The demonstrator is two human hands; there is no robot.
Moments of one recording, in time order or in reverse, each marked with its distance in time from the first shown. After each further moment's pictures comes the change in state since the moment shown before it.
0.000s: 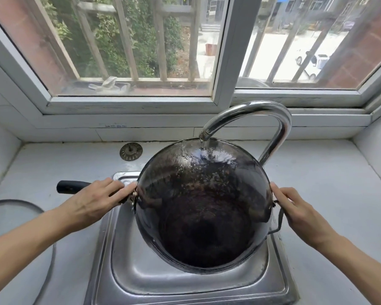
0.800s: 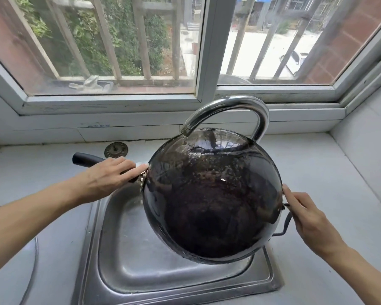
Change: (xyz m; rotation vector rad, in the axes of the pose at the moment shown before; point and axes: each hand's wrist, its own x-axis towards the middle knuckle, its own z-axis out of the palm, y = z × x) left_hand 0.072 -0.019 0.000 -0.013 -0.012 0.120; right_hand -0.056 0.002 -0.027 0.017 0.060 0.171
